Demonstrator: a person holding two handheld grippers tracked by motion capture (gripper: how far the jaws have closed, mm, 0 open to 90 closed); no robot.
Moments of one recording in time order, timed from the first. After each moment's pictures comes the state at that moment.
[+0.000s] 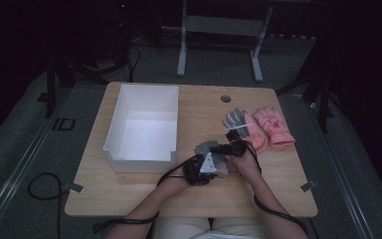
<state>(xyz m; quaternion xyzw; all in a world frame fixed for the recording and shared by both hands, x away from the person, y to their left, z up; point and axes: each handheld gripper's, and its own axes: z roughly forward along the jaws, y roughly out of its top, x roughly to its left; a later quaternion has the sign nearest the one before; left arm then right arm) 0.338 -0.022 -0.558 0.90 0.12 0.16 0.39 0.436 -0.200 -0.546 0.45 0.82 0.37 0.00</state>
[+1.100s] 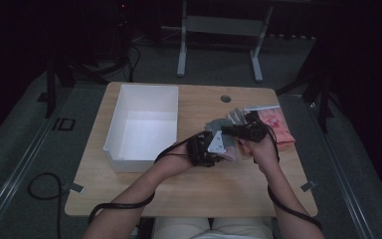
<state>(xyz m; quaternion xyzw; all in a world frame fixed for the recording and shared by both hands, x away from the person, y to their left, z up) 0.337 -0.019 -0.437 0.91 0.06 0.18 0.37 0.413 -0.220 -0.435 0.43 0.79 0.44 0.06</state>
